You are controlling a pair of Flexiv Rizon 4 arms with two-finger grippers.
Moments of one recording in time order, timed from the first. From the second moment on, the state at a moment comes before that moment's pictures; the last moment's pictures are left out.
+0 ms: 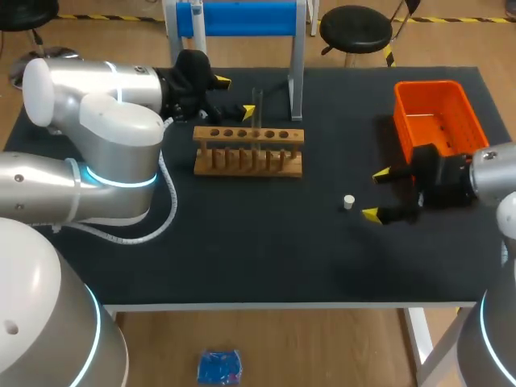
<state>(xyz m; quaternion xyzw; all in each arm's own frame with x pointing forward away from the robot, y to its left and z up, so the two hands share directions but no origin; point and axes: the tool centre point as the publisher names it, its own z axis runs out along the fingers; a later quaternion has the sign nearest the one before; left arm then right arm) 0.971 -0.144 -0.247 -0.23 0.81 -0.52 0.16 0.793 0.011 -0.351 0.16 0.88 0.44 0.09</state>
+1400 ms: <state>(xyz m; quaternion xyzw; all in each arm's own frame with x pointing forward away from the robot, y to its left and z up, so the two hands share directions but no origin) 0.971 -0.144 -0.247 -0.23 0.81 -0.52 0.16 0.825 0.017 -0.370 0.15 0.88 0.45 0.04</state>
